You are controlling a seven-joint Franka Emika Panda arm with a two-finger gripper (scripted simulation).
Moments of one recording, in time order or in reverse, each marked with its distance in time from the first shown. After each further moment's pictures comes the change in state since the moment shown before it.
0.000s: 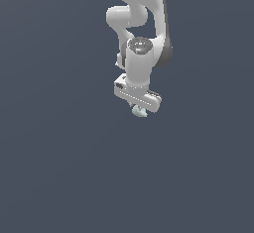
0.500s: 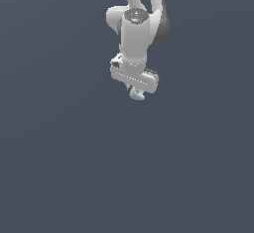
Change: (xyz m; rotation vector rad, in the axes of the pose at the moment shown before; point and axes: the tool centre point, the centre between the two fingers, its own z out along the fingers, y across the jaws) arm -0.039 0.038 -0.056 0.000 0.000 -0.001
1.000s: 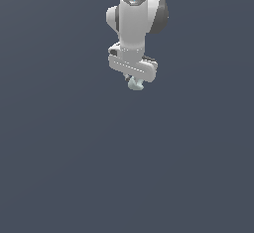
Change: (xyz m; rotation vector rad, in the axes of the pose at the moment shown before) arm -0.020 0.020 -0.032 -0.001 0.000 -0.001
